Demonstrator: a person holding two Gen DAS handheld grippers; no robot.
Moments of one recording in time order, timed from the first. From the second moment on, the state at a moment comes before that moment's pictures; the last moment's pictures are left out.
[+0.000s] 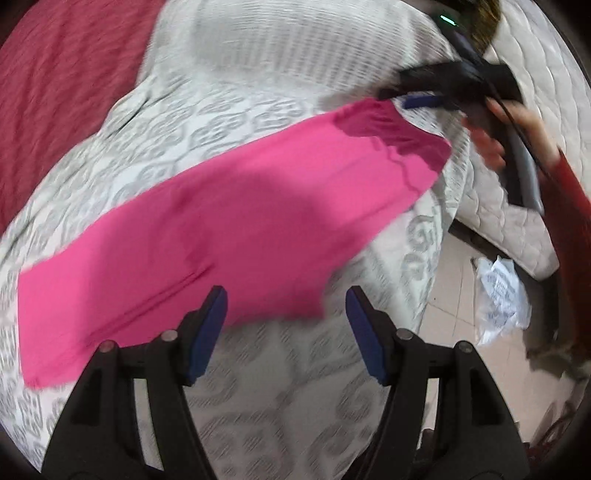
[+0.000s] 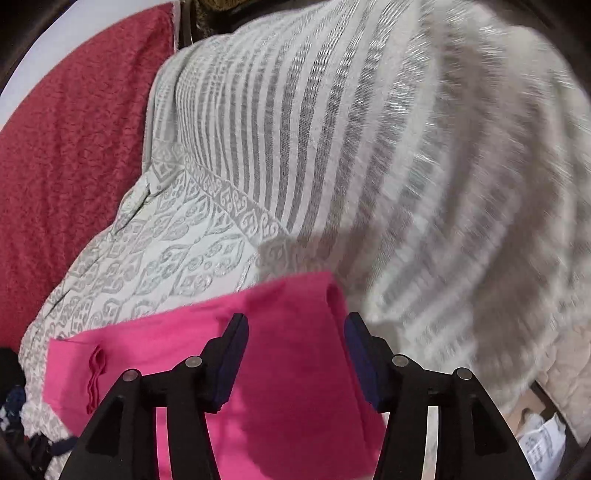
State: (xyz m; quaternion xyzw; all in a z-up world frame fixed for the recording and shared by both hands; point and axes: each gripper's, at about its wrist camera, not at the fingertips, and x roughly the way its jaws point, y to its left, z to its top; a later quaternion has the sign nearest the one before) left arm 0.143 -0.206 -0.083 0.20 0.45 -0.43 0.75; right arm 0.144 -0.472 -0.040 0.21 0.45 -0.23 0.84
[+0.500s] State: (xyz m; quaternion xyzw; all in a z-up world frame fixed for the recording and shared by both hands) left arm 0.135 -0.235 -0.108 0.23 0.46 -0.46 0.72; right arm 0.186 -0.478 -0.073 0.06 0.50 -0.25 0.82
